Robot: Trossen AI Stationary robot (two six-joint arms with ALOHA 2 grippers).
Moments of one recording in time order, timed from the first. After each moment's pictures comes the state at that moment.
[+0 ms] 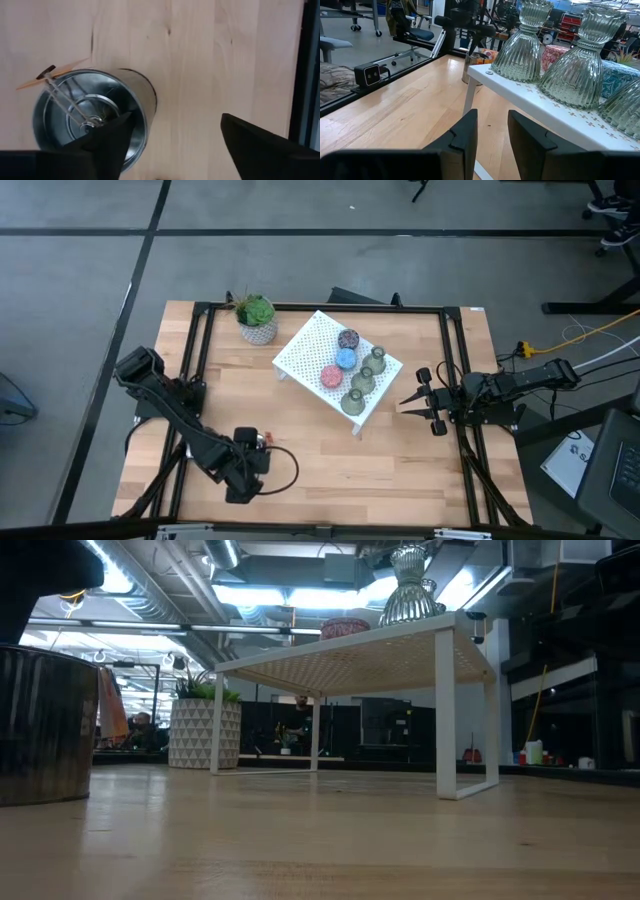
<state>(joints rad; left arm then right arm) -0.75 1.68 1.21 -0.93 -0.16 -0.77 0.27 0.12 0.01 0.01 0.02 -0.17</state>
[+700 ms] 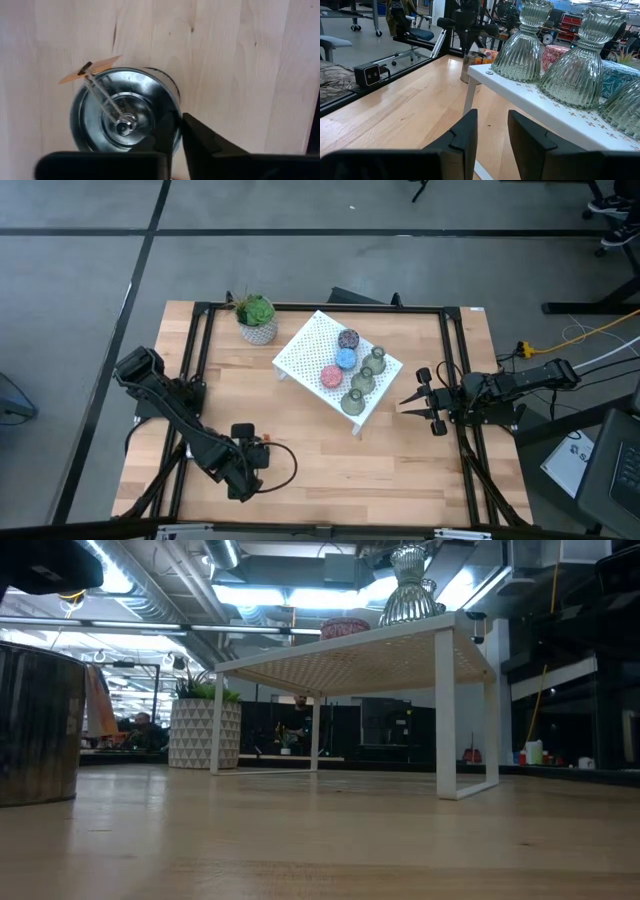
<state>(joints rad) -0.75 1.68 1.20 -0.99 -0.20 -0.83 0.27 0.12 0.01 0.01 0.02 -0.17</state>
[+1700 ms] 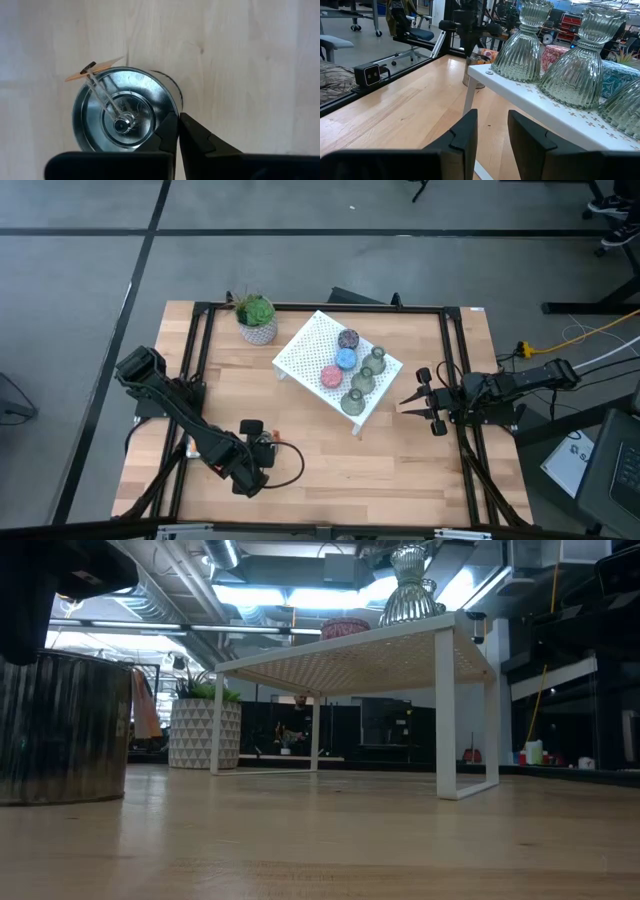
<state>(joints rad) -0.70 1.68 1.20 -0.97 -0.27 -0.67 0.27 0.12 0.01 0.01 0.02 -0.17</state>
